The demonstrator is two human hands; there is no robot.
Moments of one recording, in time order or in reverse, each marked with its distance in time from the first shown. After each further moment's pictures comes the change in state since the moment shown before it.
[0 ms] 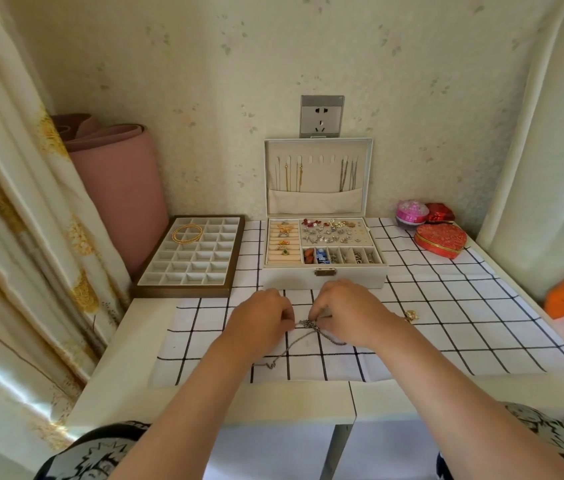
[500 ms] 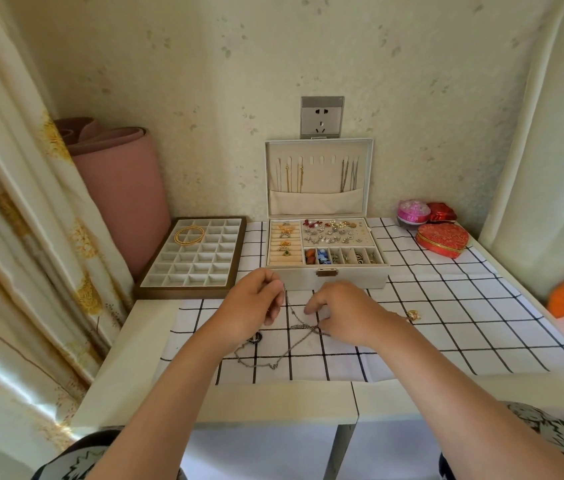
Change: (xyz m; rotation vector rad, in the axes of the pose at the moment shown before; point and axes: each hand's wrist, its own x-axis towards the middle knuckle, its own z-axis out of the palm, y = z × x) left_hand -0.015 -0.003 -0.032 -1.019 0.046 -0.139; right_hand 0.004 -0.002 0.003 0.146 -0.044 0.060
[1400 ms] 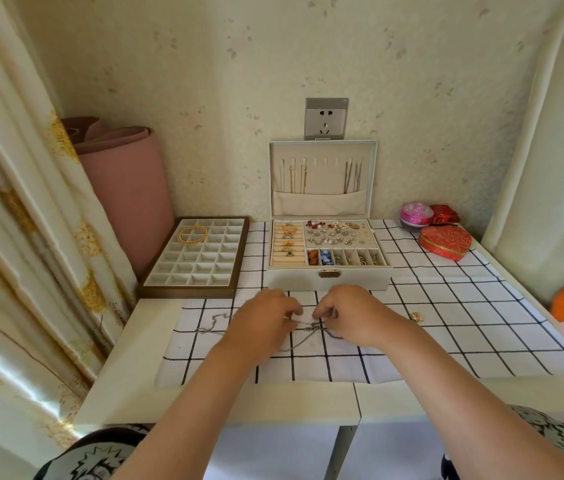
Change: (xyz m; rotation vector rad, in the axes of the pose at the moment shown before) left_hand 0.007 -0.028 0.015 0.992 -0.014 0.277; right_hand 0.001 0.008 0.000 0.039 -0.029 0.045
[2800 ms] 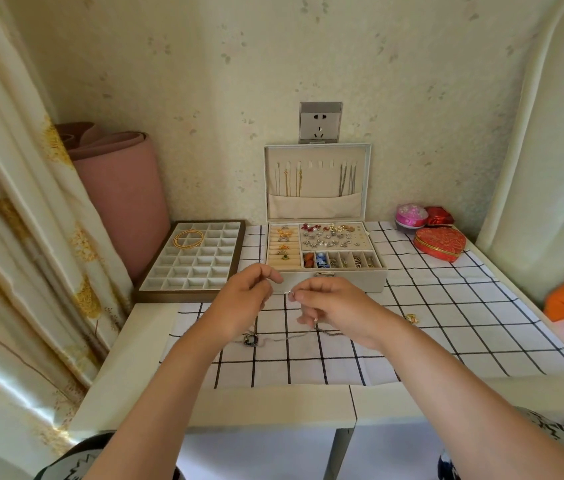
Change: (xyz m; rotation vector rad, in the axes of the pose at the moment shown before) left_hand -0.003 0.001 -0.047 -0.879 0.084 -0.230; right_hand -0.008 -0.029 -0.009 0.990 -0.058 -0.017
